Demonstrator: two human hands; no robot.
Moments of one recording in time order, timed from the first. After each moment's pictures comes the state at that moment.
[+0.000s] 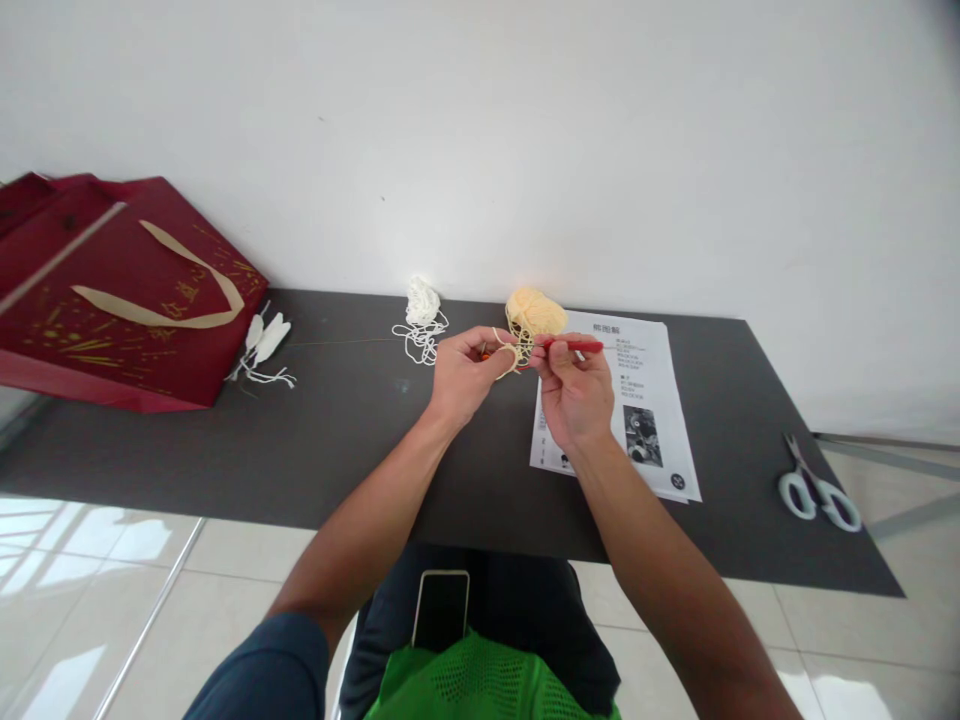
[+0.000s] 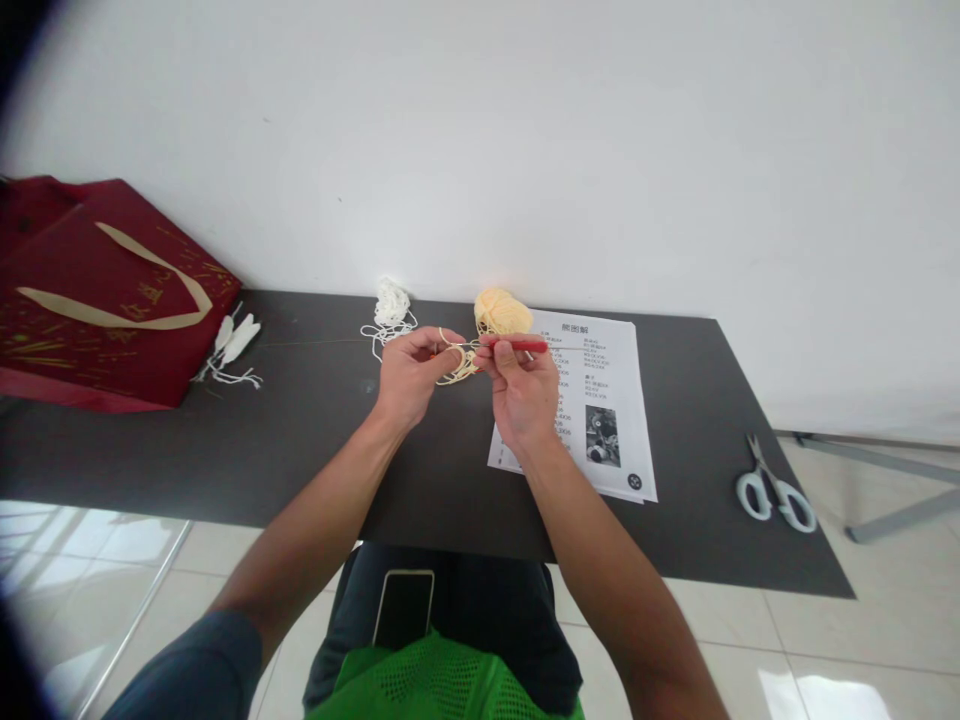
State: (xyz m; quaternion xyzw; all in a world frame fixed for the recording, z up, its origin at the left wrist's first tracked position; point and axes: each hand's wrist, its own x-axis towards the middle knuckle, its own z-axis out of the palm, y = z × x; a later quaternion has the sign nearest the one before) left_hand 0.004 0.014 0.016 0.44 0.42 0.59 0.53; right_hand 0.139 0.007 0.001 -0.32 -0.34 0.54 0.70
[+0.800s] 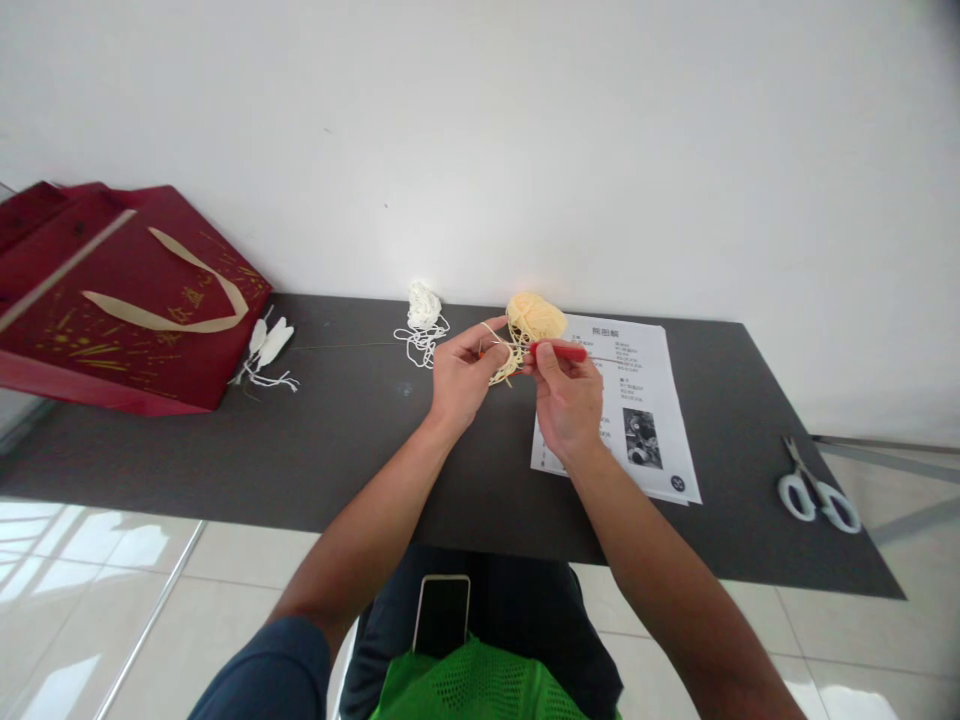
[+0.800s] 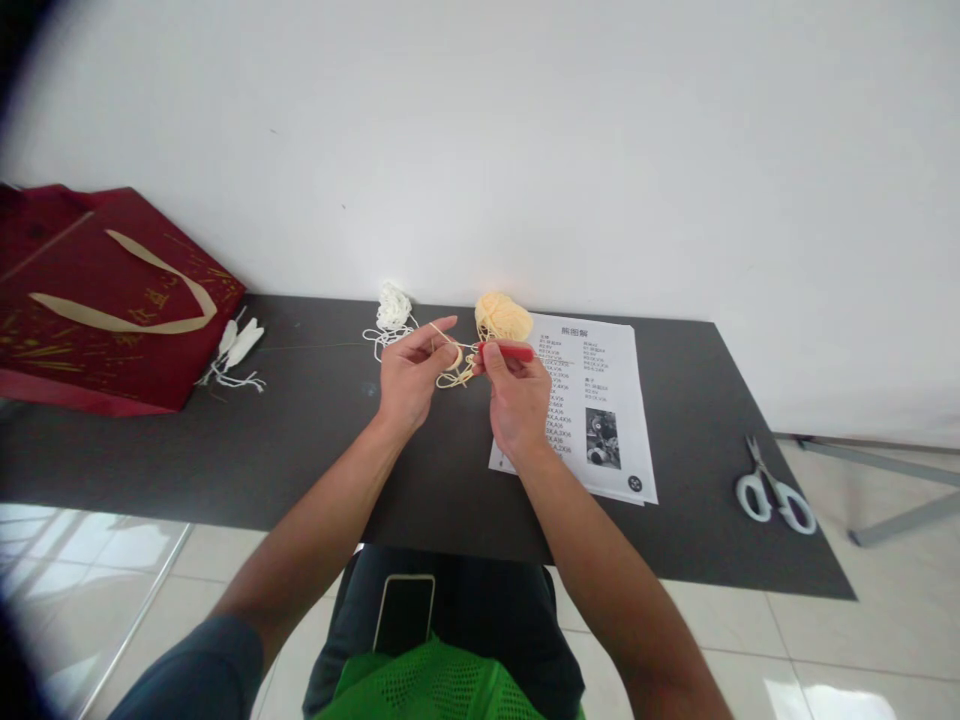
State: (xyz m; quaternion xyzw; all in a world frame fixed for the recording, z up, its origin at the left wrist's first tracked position) left_hand 0.004 0.017 0.014 0.41 0.40 0.63 0.53; right_hand 0.124 0.005 -0.004 -0.37 -0.32 0.50 0.72
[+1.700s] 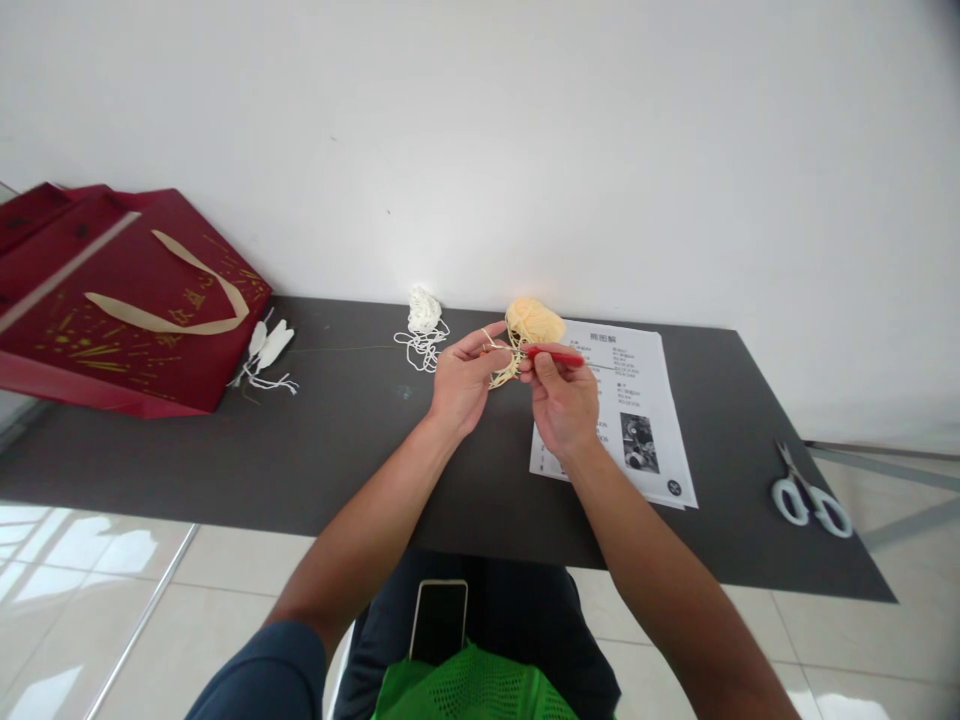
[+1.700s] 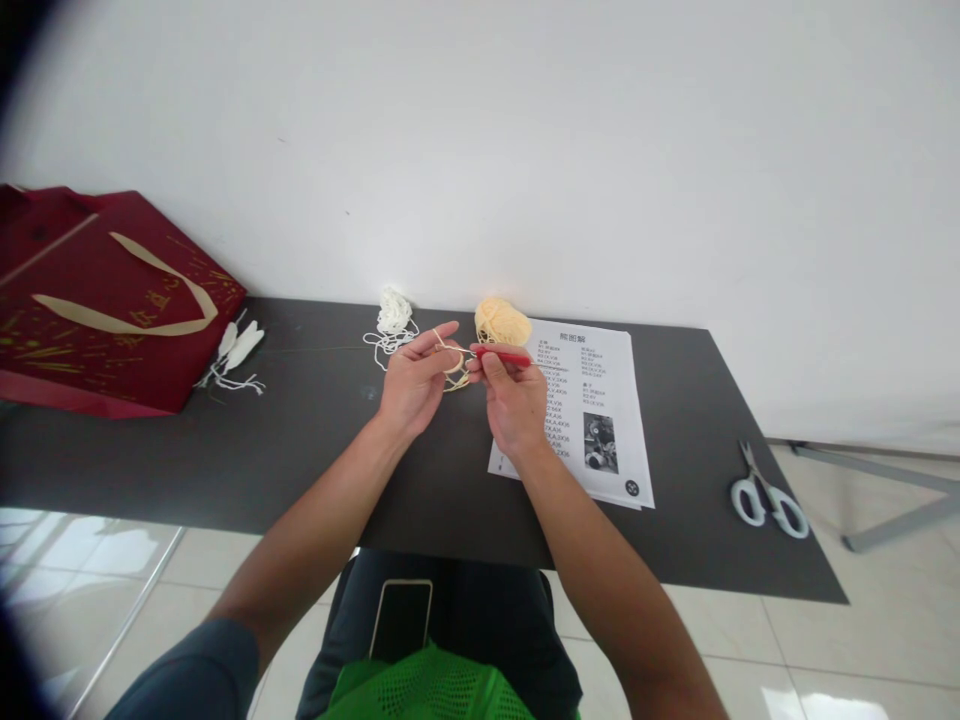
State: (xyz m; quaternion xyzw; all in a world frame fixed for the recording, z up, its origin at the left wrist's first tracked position) left_hand 0.008 0.019 0.014 0.29 0.34 0.62 0.65; right_hand 0.127 0.007 -0.003 -0.33 -0.36 0.53 0.69
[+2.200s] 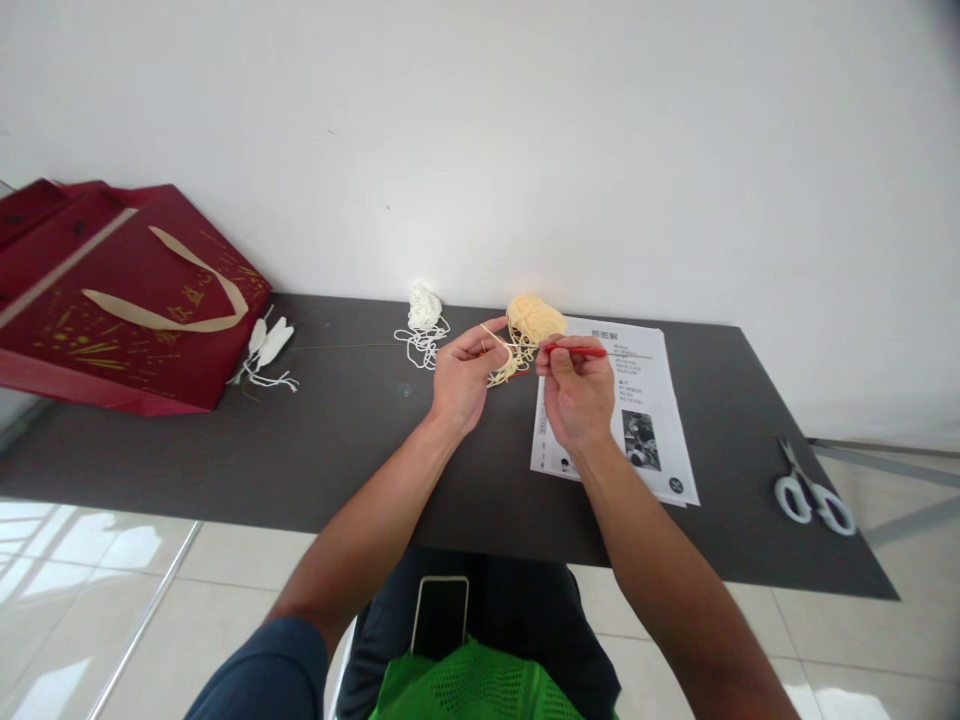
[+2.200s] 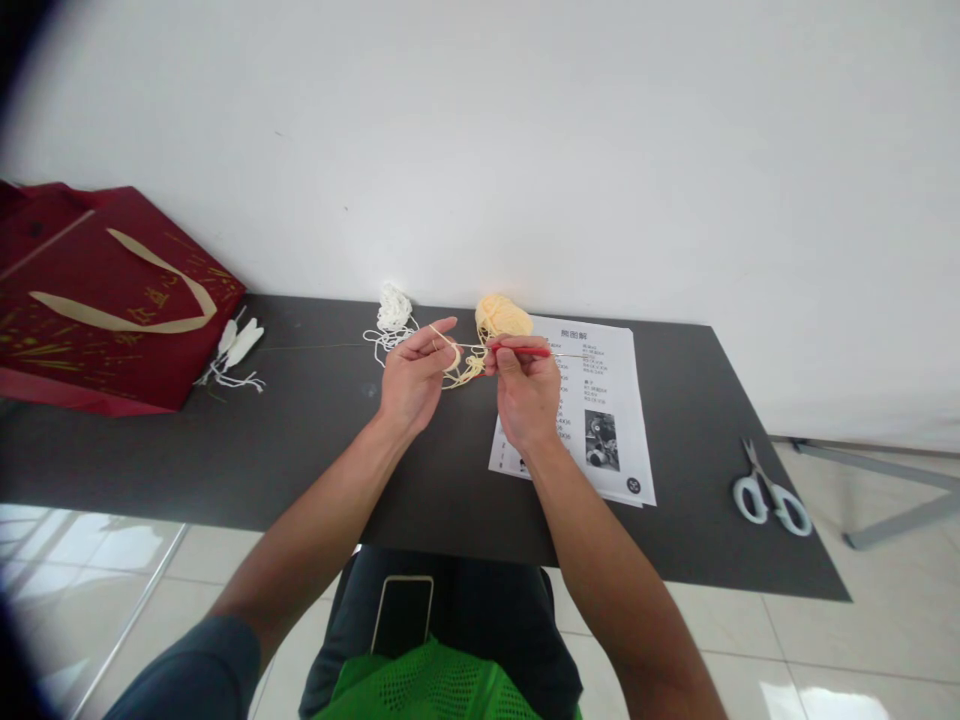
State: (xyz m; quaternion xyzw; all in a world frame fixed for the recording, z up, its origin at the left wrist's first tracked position) left_hand 0.007 0.020 0.009 0.34 0.32 0.64 0.60; right_hand 0.139 0.010 0.004 -0.28 -0.38 0.50 0.72
